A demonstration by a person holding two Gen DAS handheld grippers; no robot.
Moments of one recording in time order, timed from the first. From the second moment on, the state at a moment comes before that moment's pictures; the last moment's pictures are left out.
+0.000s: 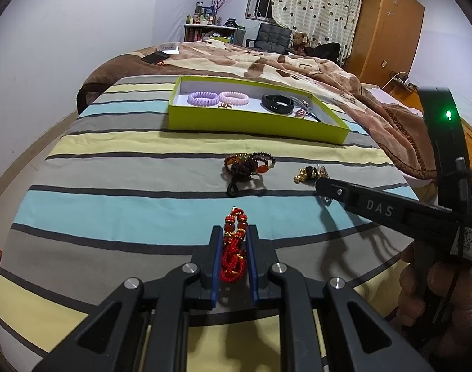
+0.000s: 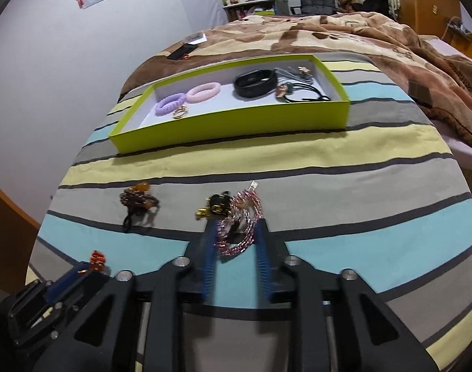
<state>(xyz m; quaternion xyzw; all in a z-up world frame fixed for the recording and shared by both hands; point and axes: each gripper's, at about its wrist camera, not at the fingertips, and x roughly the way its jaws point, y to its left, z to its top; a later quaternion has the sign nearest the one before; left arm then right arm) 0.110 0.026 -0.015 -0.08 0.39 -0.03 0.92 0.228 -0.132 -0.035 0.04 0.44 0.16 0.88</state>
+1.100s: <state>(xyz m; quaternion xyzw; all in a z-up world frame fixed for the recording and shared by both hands) 0.159 0.000 0.020 -0.05 0.35 -0.06 0.93 0.220 -0.161 -0.003 0.04 0.39 0.22 0.90</state>
